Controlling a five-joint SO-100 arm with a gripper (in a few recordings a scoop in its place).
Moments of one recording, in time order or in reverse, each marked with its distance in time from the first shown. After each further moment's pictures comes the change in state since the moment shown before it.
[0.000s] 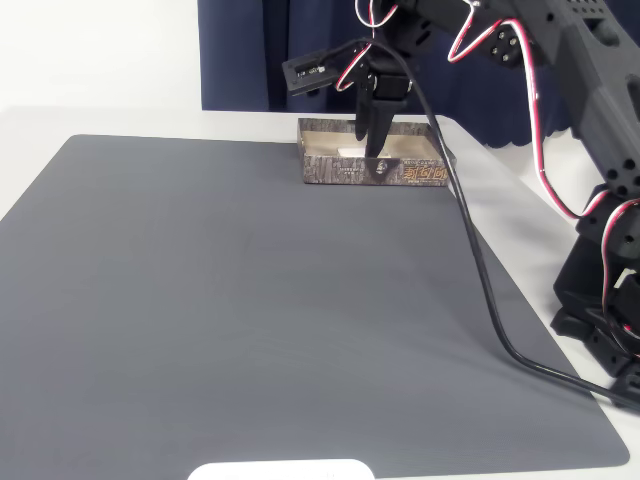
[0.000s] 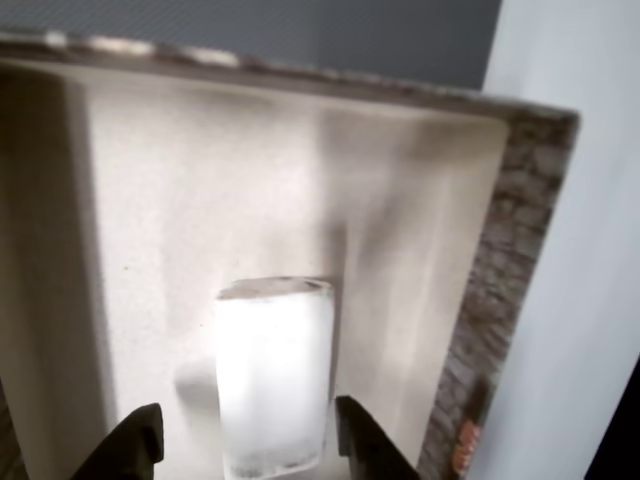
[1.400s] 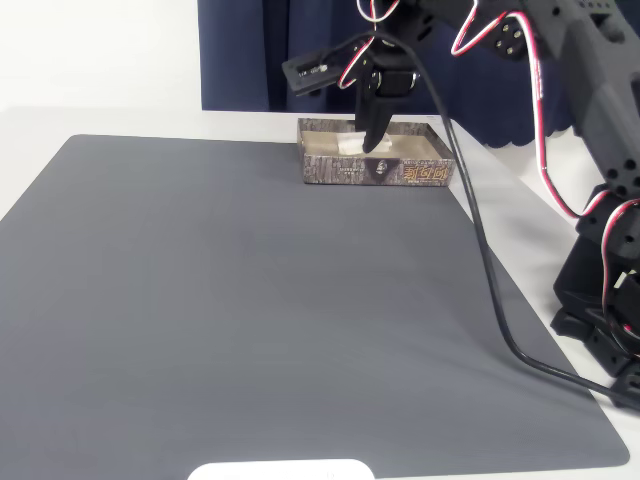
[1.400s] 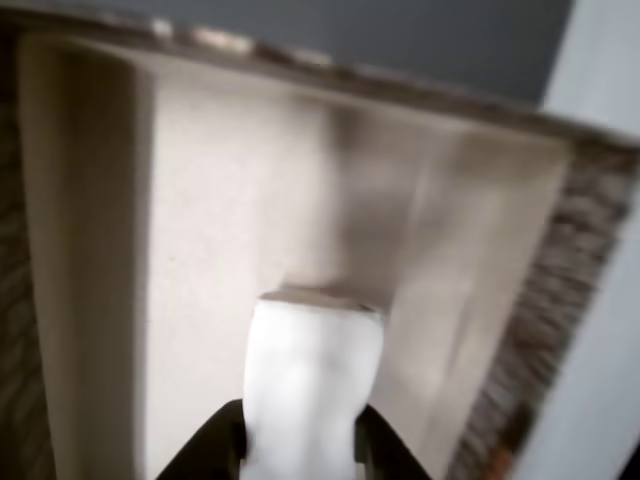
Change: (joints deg) arm -0.3 0.9 2.7 -0.1 -3.3
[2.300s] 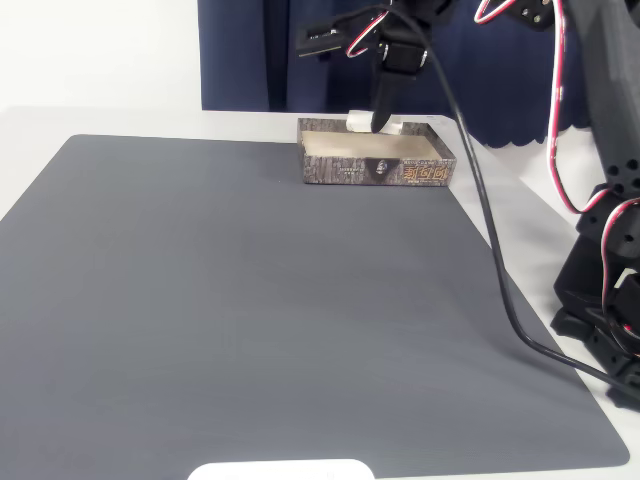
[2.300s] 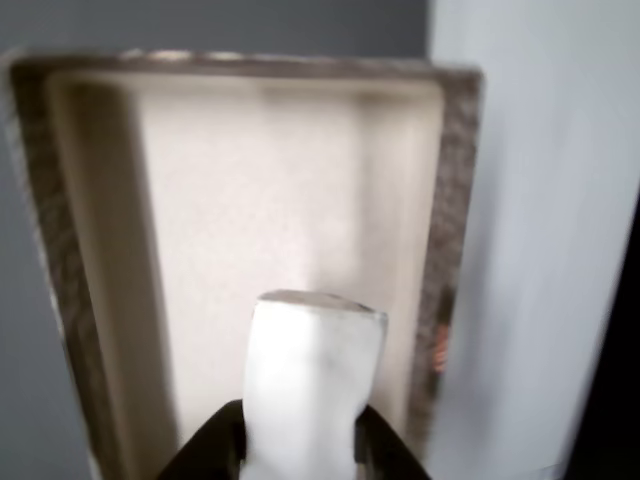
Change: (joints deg) arm 1.1 12.6 9.1 -0.2 4.7
